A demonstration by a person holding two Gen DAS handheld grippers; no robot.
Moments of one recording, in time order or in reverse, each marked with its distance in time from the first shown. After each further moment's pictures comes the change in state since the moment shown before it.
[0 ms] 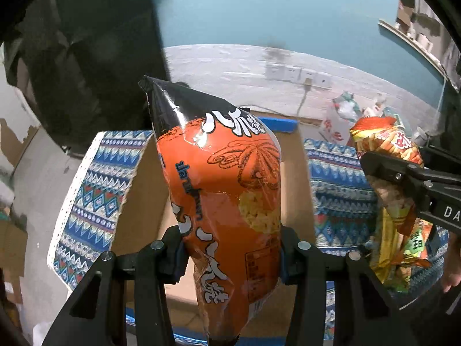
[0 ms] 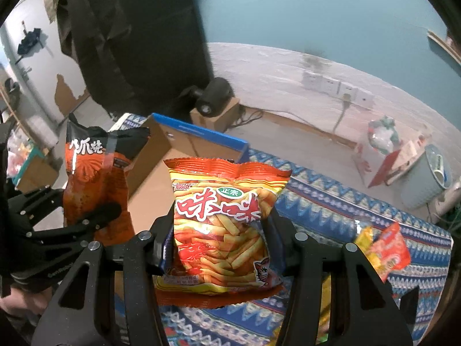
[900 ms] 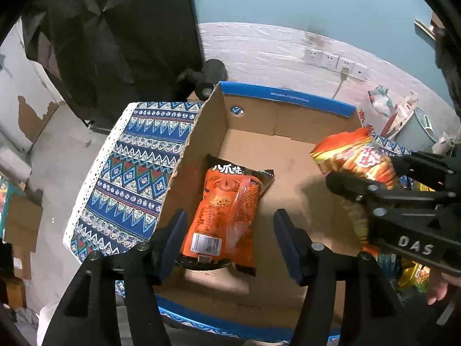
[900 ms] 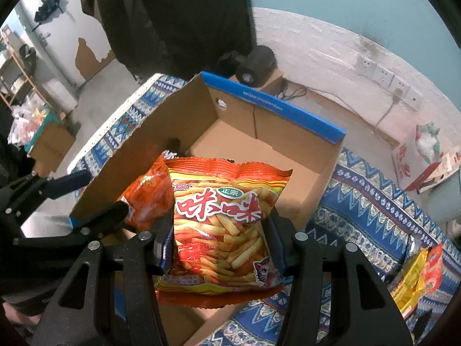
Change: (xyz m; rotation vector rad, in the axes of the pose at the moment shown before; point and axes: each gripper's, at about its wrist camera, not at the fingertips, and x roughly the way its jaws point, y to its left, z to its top) left arm 0.015 0.050 -0.008 -0.067 0.089 0.106; right arm 0.083 0.069 0.012 -0.106 0.167 0.112
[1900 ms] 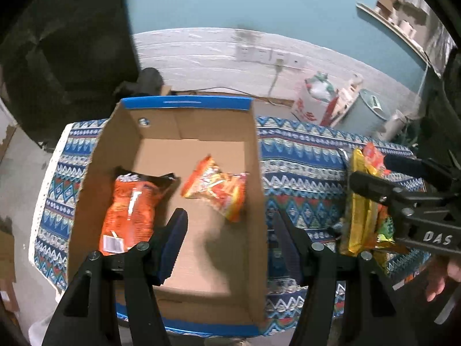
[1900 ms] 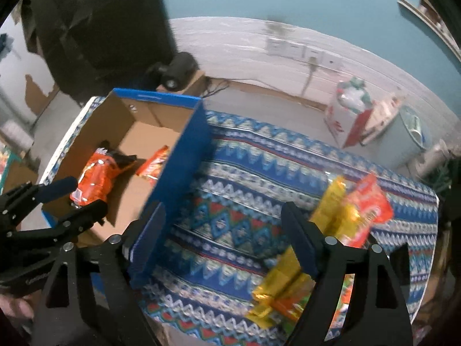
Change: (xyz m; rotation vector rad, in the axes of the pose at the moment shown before) left arm -0.026 -0.098 0.000 0.138 0.001 -0.233; right arm -0.102 -0.089 -0.071 0.245 -0.041 -0.235
